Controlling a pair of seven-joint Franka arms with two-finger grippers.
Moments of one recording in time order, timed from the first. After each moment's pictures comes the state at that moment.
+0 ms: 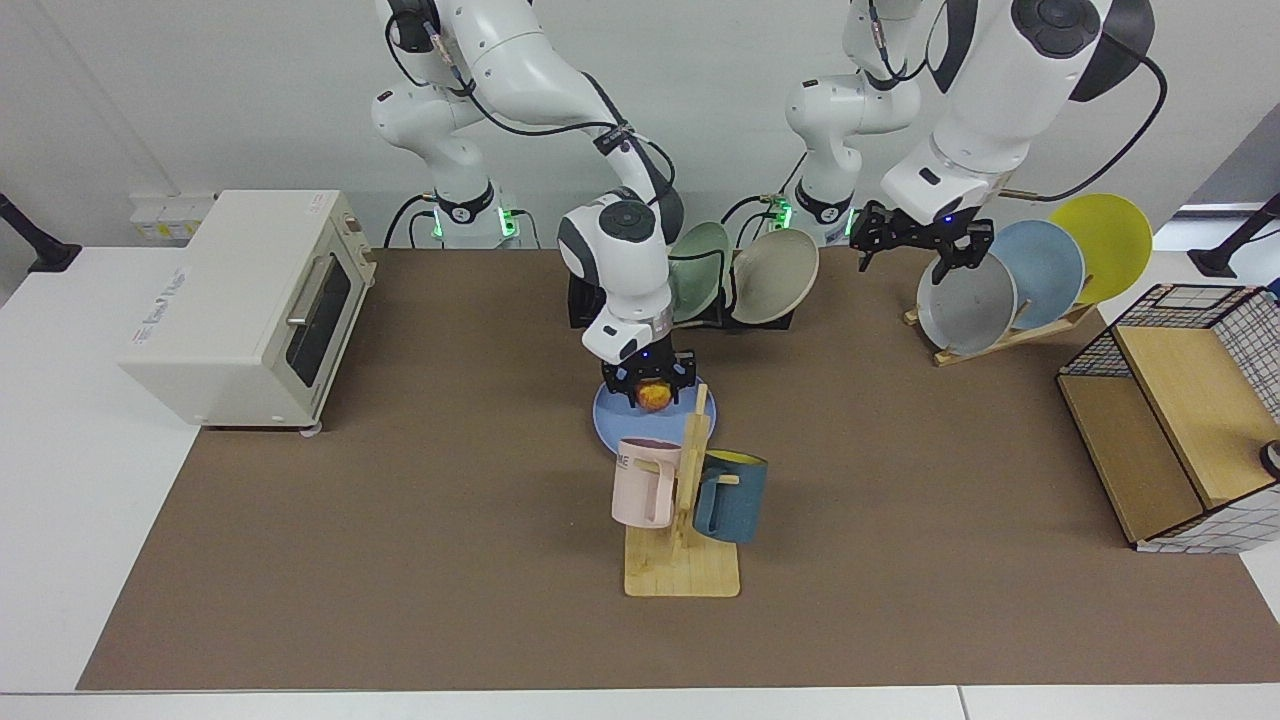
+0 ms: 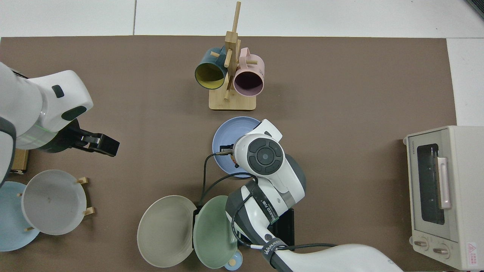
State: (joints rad) left arm 0.03 0.01 -0.22 -1.59 0.00 1.49 0.06; right arm 0.65 0.39 -0.04 -1.89 0.03 2.48 0.60
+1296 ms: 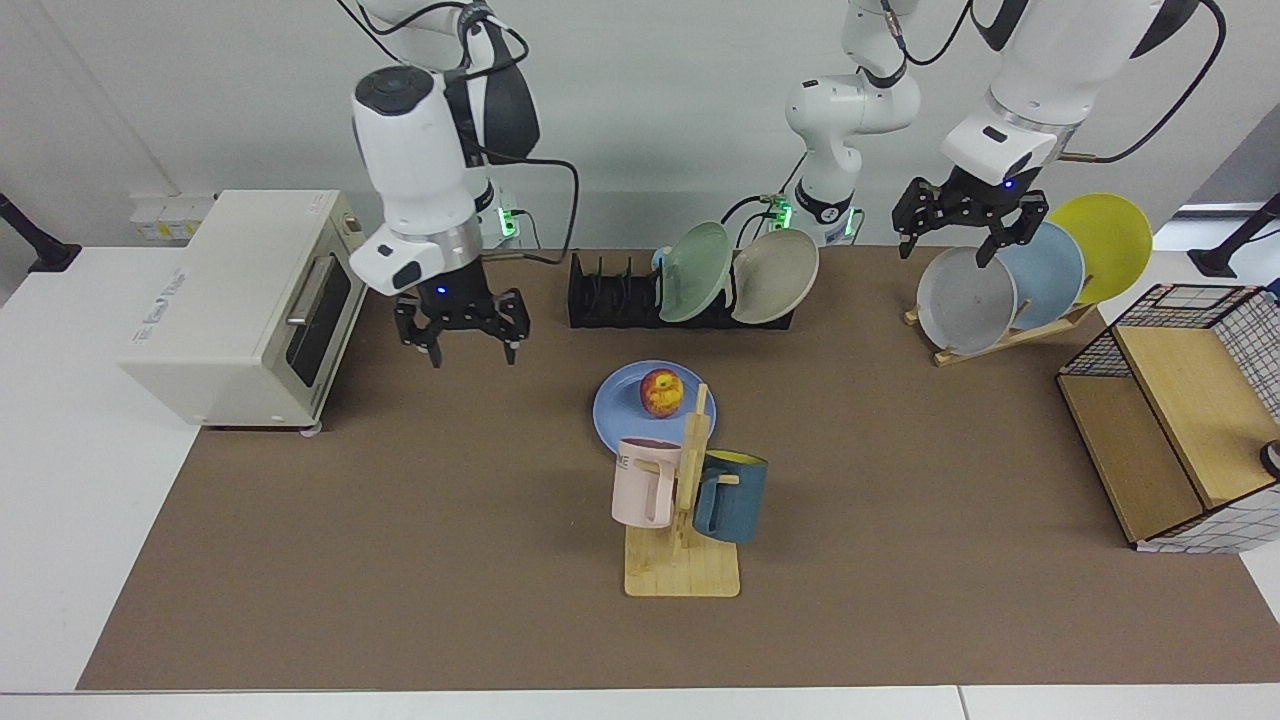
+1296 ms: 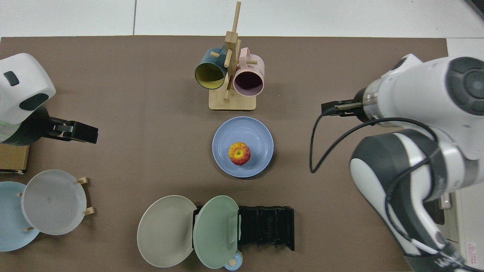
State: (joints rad) left arm 0.04 -0.01 -0.17 -1.54 -0.02 1.52 0.05; right arm 0.47 0.07 -0.26 -1.76 0.01 2.00 0.19
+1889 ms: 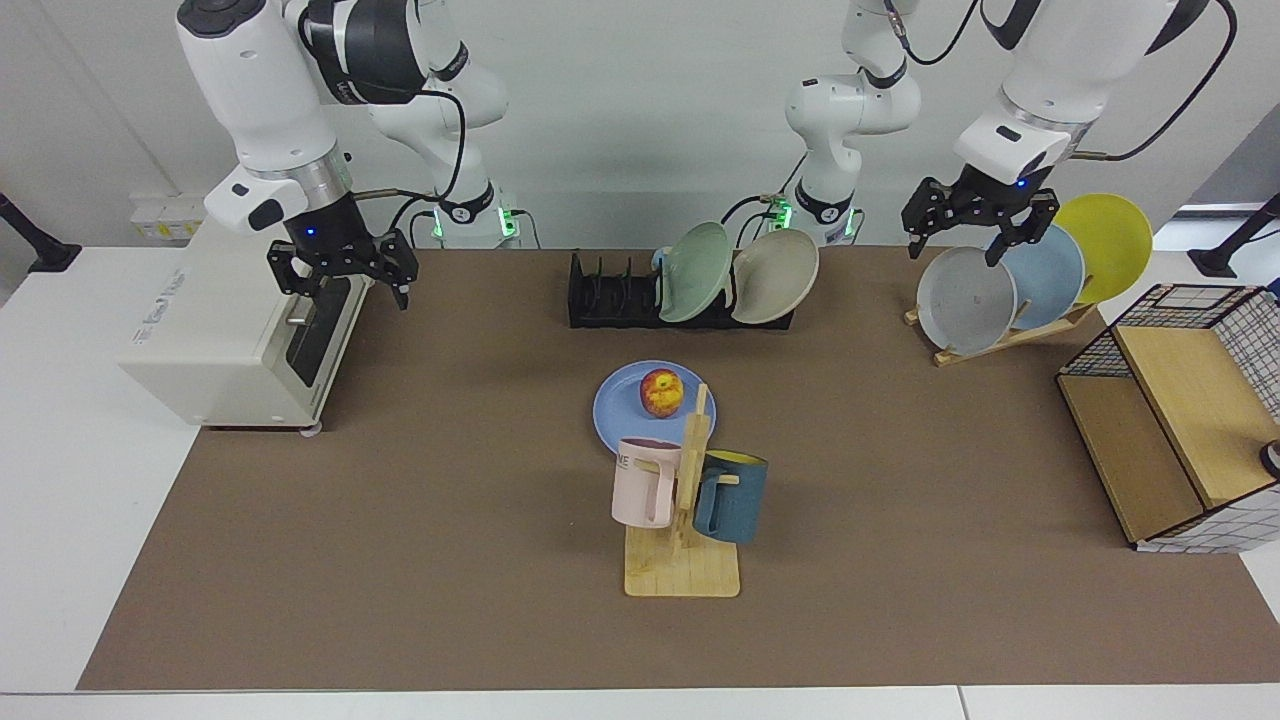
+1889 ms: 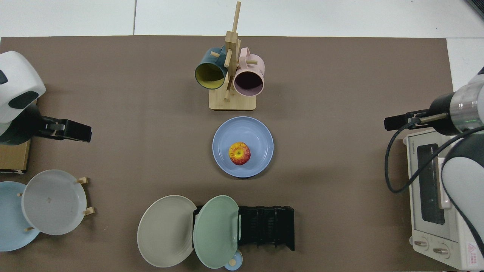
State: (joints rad) left arm 0.00 -0.01 -0.12 -1.54 -0.02 1.52 0.05; right arm 0.31 -0.05 -0.25 -1.77 0.01 1.83 -0.06
